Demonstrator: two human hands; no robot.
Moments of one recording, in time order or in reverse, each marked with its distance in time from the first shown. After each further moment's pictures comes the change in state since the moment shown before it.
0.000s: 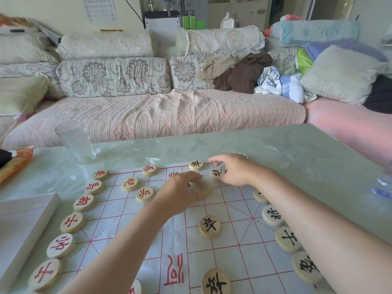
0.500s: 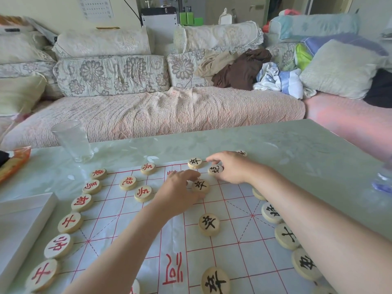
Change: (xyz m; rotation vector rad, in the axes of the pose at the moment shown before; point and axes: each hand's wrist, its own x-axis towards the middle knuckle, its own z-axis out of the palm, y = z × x) left_hand -0.004 0.005 0.005 0.016 0.072 -0.006; right_hand 0.003 -0.001 0.003 -0.048 -0.002 -0.019
